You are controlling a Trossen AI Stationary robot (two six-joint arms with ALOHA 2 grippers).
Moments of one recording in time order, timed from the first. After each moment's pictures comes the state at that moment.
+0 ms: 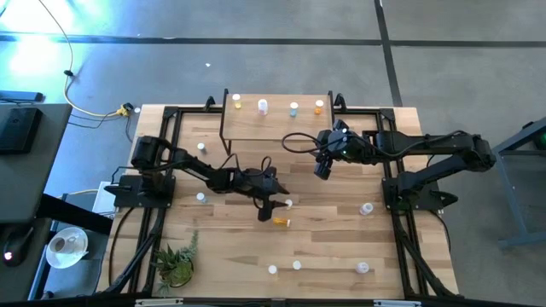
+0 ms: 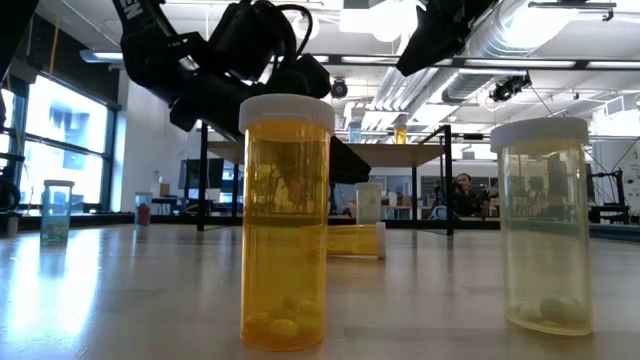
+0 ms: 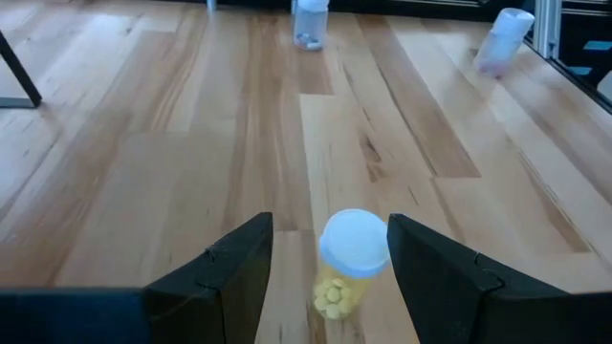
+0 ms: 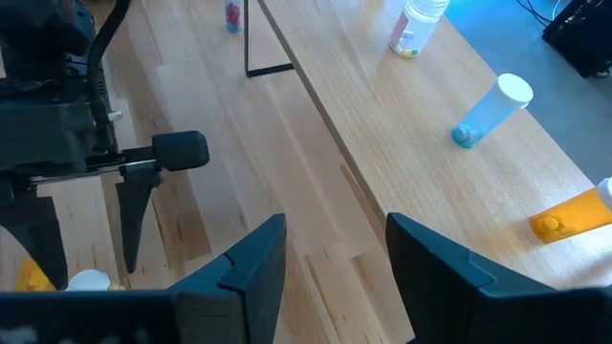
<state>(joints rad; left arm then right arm) 0.07 1.89 0.81 0.63 0.08 -0.05 -0.04 1.24 1.13 -0.62 0.39 0.12</state>
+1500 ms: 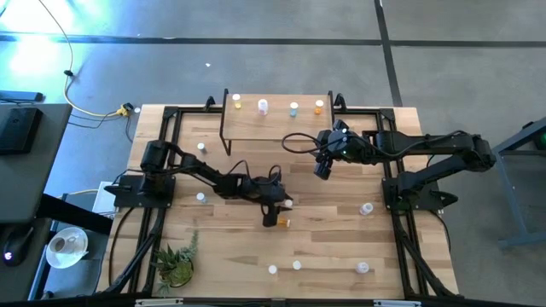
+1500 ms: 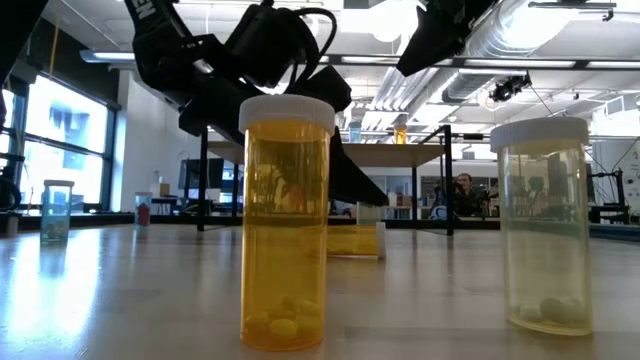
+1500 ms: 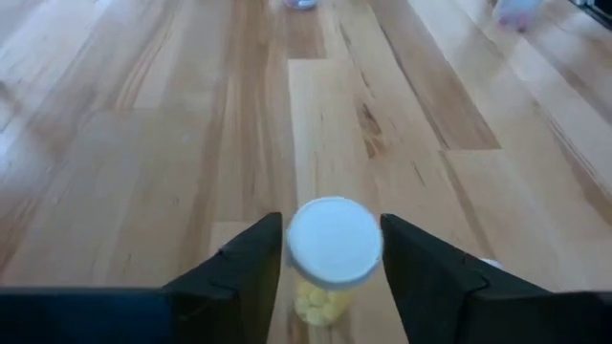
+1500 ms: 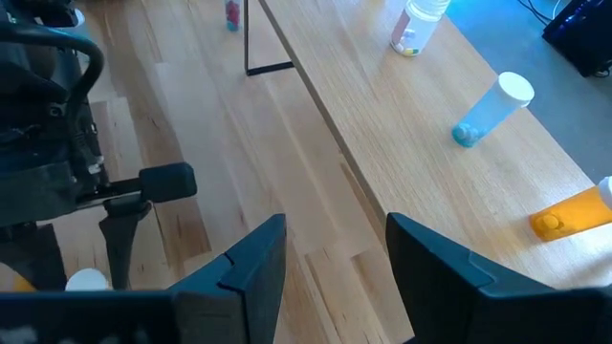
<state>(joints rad) 0.02 1.98 0.91 0.55 0.01 -0.02 -0.04 1.24 1.13 -0.62 0.39 0.12</state>
